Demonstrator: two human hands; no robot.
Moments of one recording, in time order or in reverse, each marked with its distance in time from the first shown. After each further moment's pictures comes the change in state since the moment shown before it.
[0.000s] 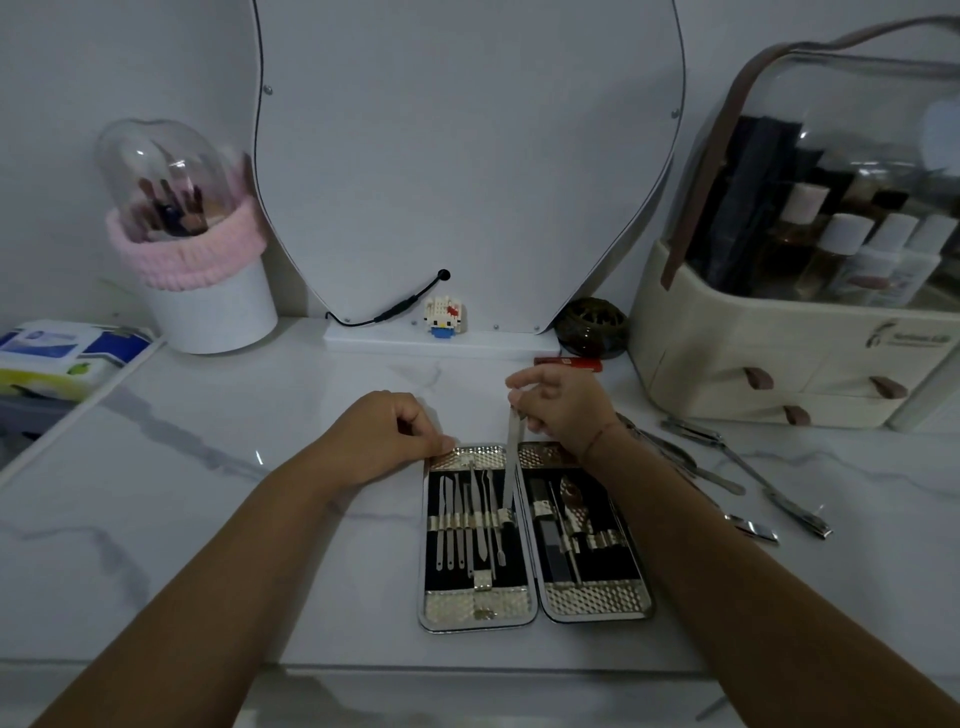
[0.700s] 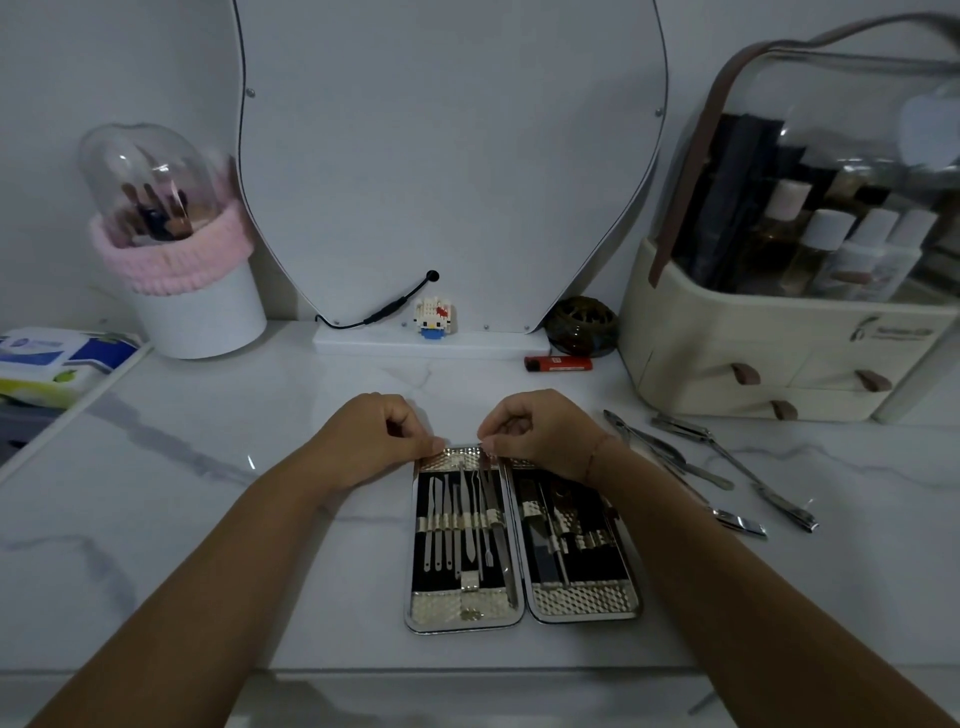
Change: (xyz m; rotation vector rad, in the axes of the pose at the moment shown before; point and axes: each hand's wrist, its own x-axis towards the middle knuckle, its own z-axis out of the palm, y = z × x) left_hand 0.000 0.001 0.000 -0.011 0.004 0.020; right_hand -0.014 -0.004 0.002 -0.251 -0.288 -0.110
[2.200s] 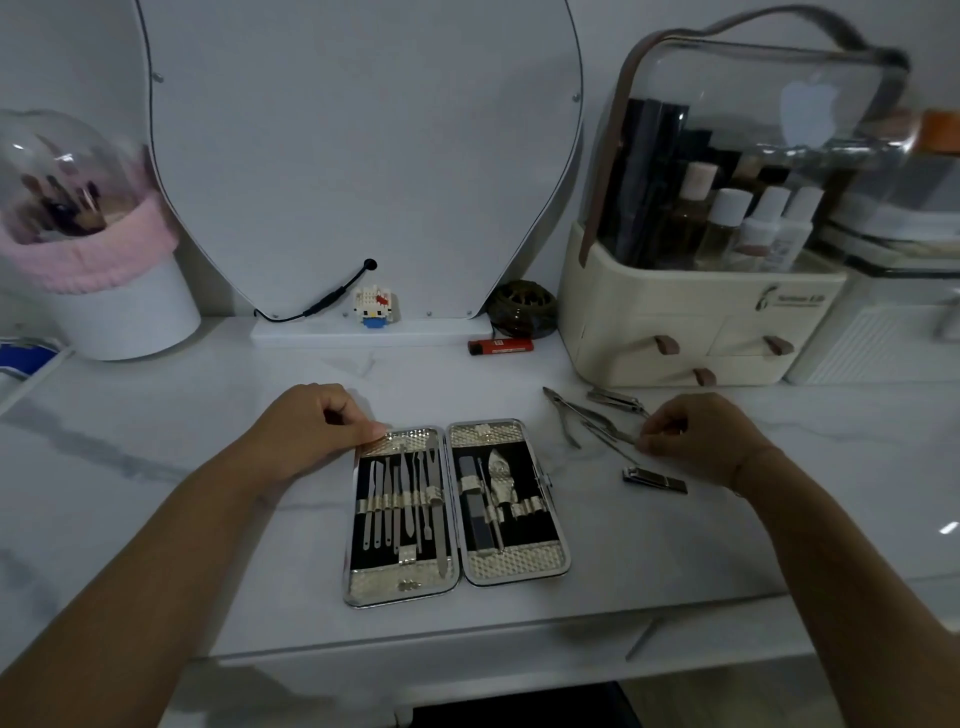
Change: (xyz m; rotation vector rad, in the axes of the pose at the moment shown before) left_hand -0.003 0.000 0.003 -0.059 0.024 -0.015; right_hand -0.120 0.066 -0.112 -0.427 0.254 0.443
